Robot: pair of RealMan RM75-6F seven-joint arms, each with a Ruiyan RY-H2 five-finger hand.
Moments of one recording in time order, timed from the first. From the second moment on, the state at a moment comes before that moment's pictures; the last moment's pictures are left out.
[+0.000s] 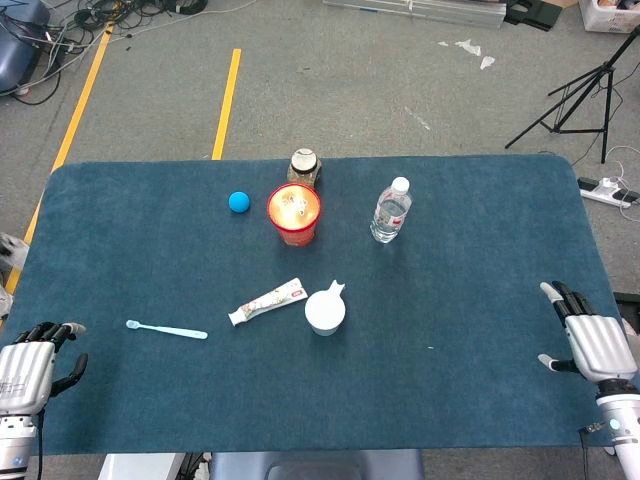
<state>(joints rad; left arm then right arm) -0.10 -1.16 -0.02 -1.69 1.43 1.52 0.24 0.17 -1.03 0.04 -1.64 -1.33 1.24 -0.14</state>
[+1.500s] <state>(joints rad) -0.46 -1.25 -0.10 -1.60 1.16 0.92 0.26 0.16 -1.01 0.04 -1.65 -1.35 1.26 -0.09</state>
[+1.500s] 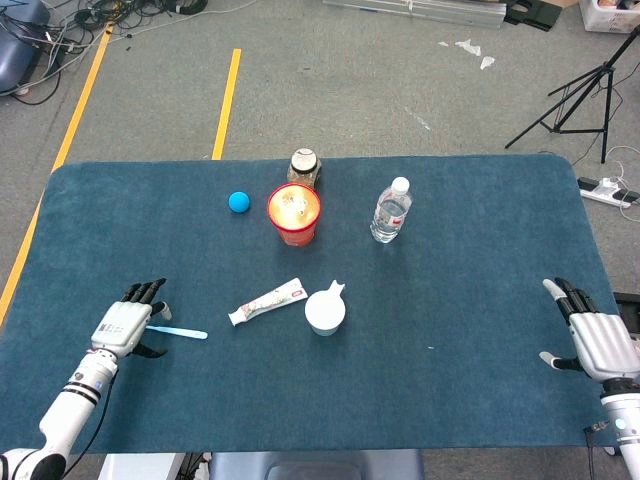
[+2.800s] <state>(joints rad) -0.55 -1.40 -0.06 -1.41 1.06 0.85 0.22 0.16 -1.00 0.04 -1.65 -1.36 1.26 -0.07</state>
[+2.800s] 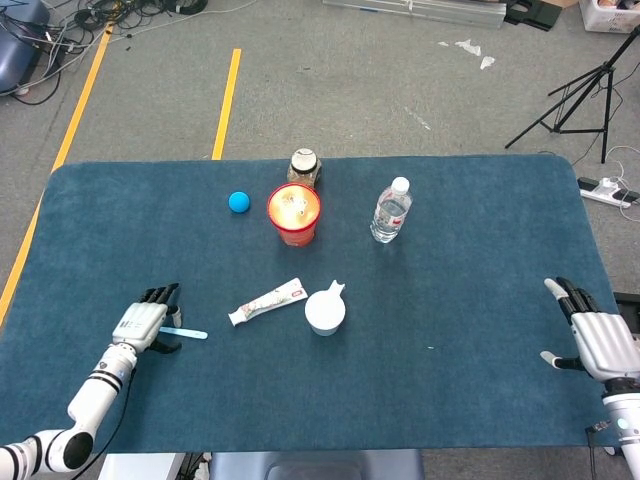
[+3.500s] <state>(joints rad) -0.55 -1.43 -0.06 -1.39 1.04 0.86 0.24 0.16 -1.00 0.05 -1.65 -1.36 1.26 -0.07</state>
